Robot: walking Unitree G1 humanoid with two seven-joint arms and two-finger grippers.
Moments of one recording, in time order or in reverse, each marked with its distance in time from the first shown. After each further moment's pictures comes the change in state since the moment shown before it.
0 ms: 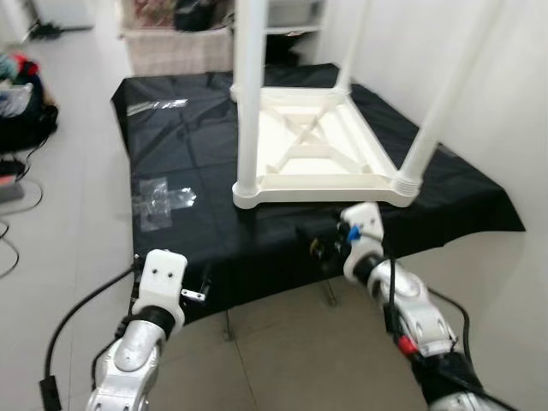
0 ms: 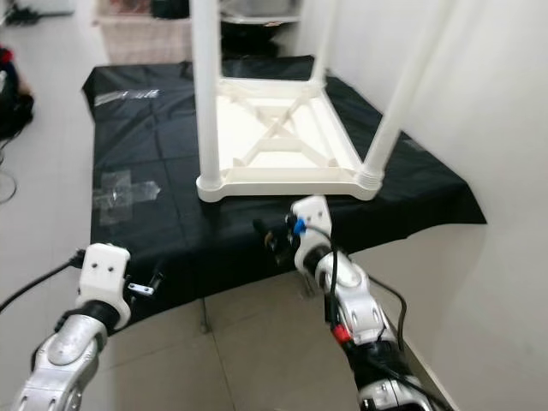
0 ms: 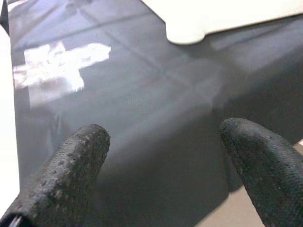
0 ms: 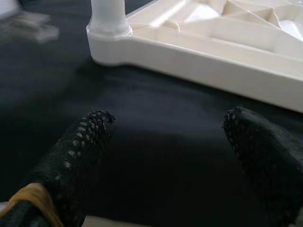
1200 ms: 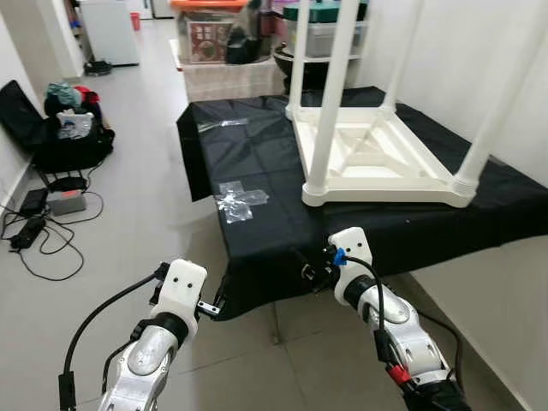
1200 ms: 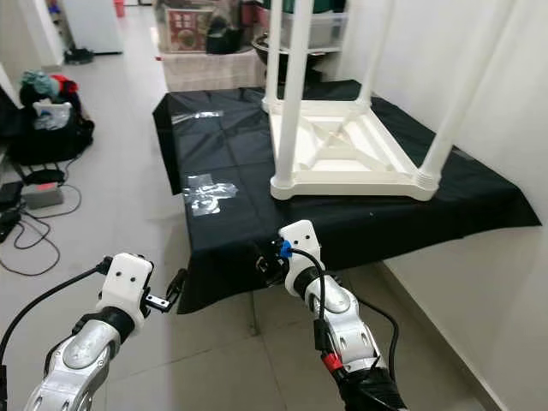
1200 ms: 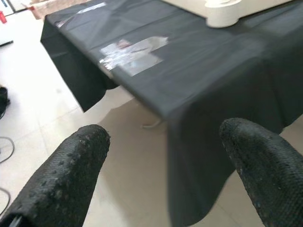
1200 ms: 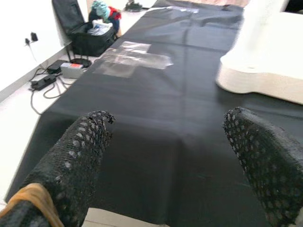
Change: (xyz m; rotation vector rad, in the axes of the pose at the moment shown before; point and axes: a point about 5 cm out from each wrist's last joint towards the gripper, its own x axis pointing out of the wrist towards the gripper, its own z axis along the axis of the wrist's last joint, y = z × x) left arm 0.009 -0.020 0.001 0.057 -0.016 -0.111; right arm -0.008 0.019 0.000 0.019 0.009 0.004
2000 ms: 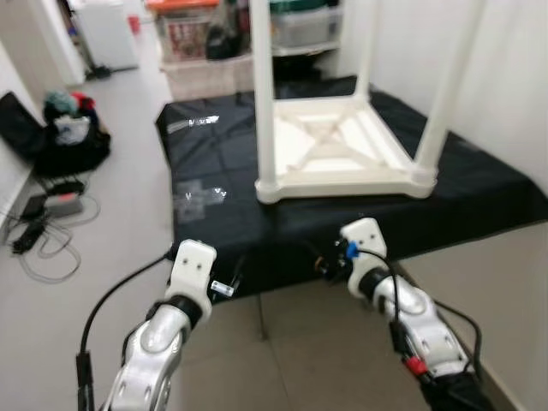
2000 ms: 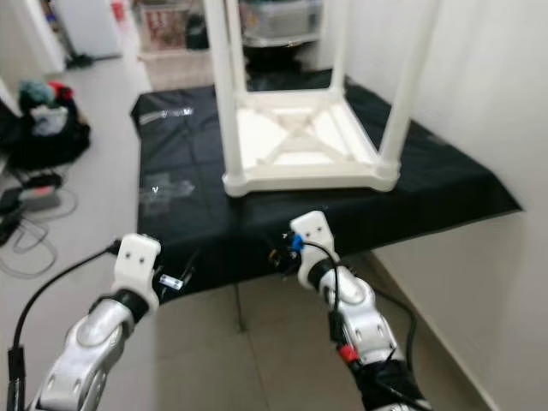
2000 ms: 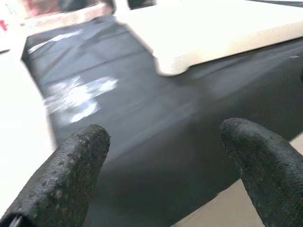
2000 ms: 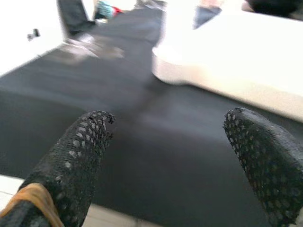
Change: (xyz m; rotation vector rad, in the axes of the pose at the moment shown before) left arm 0.017 0.000 0.025 -0.060 -0.105 -0.059; right arm 0.001 -0.015 0.011 -0.044 -0.032 -0.002
